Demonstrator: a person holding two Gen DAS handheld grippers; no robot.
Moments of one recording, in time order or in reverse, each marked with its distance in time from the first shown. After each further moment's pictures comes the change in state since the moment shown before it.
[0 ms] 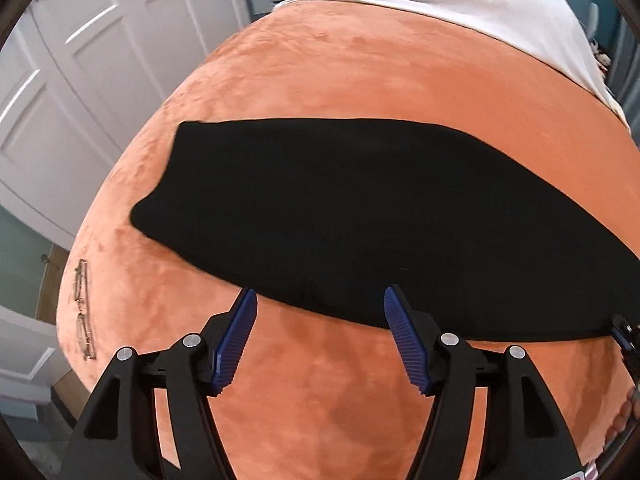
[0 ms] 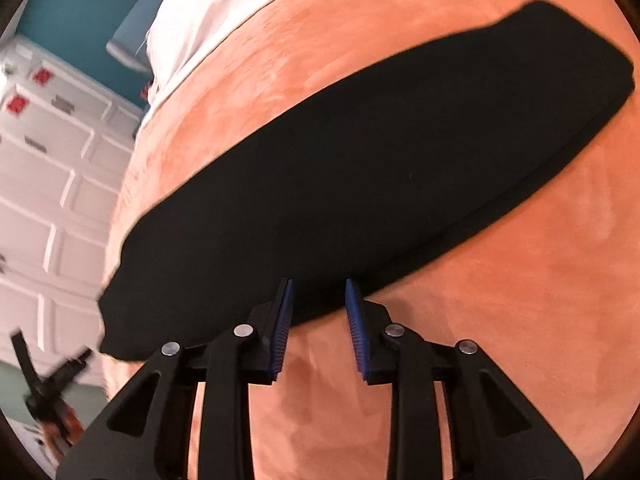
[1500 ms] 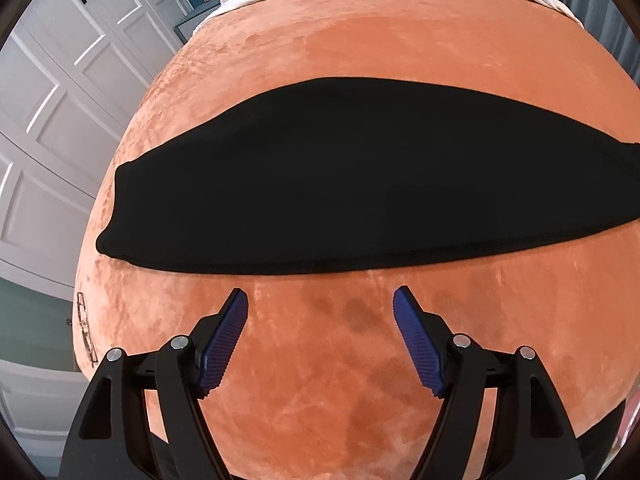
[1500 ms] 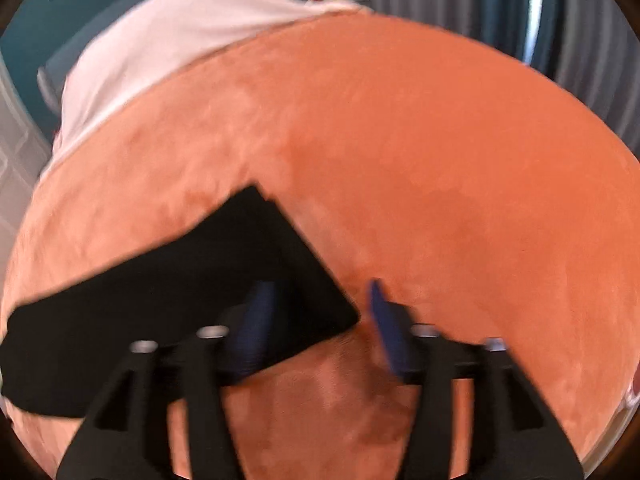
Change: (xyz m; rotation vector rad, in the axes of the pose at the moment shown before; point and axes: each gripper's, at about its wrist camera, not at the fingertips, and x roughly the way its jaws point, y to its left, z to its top) left arm -0.020 -0.128 -0.053 0.282 0.047 0.069; right arm -0.112 -0.158 0.116 -0.072 -0.338 -0.463
